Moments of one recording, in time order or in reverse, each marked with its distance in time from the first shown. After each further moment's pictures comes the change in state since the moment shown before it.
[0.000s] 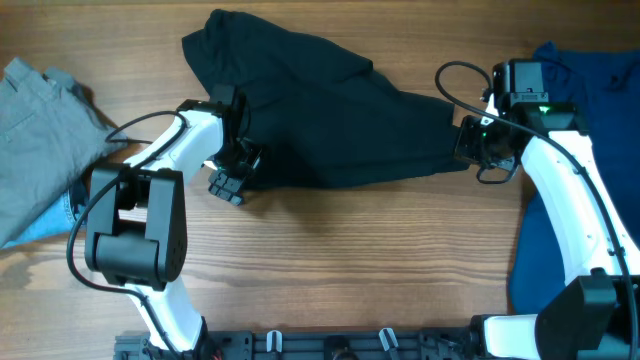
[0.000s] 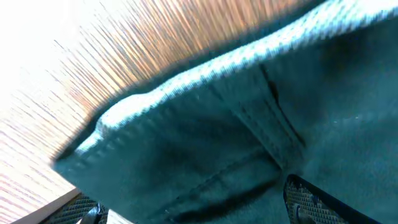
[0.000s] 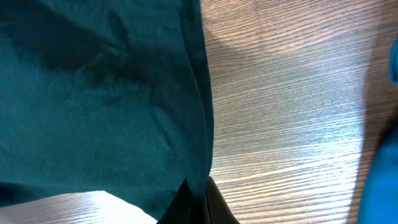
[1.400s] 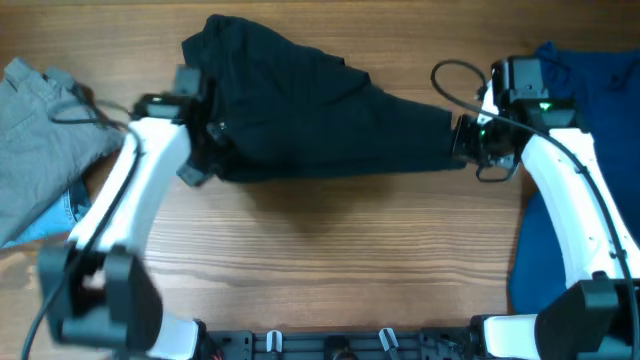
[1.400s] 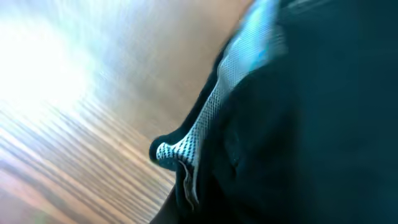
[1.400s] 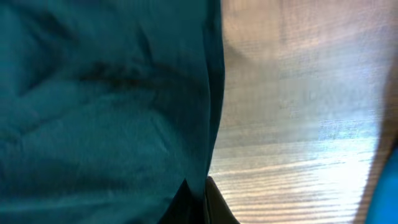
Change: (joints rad) left arm 0.054 -0.312 0.069 -0.190 -0.204 0.397; right arm 0.012 0.000 0.063 -0.047 -0.052 -0.032
